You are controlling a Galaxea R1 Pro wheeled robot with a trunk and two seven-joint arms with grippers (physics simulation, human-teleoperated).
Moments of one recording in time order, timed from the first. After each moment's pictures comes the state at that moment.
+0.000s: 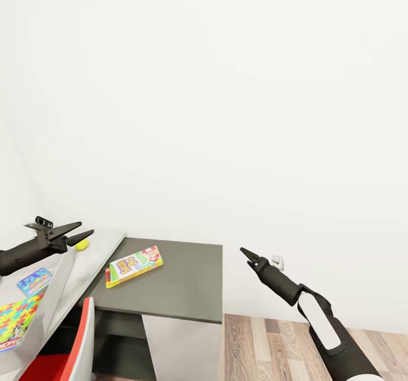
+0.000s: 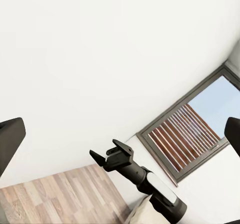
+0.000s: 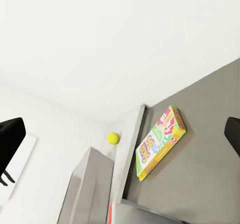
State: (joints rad) left arm -0.65 0.51 0.32 -0.88 0.41 0.93 -1.54; right arm -0.41 -0.10 0.04 -1.05 -1.02 0.50 0.46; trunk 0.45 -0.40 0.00
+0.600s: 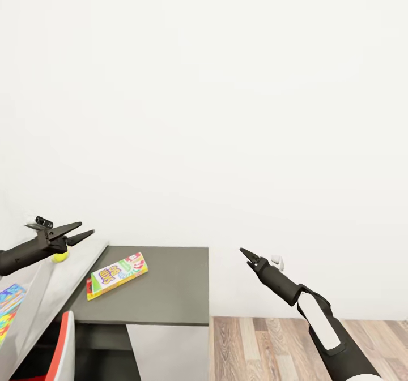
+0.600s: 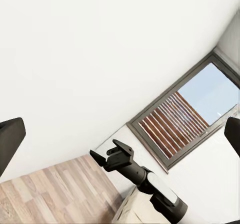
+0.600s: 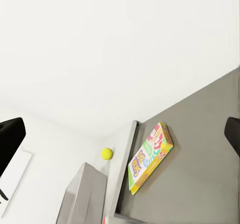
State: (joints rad) left arm -0.65 0.51 0.32 -0.88 0.41 0.93 -1.54; right arm -0.41 -0.10 0.04 -1.05 -1.01 0.50 0.46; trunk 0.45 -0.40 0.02
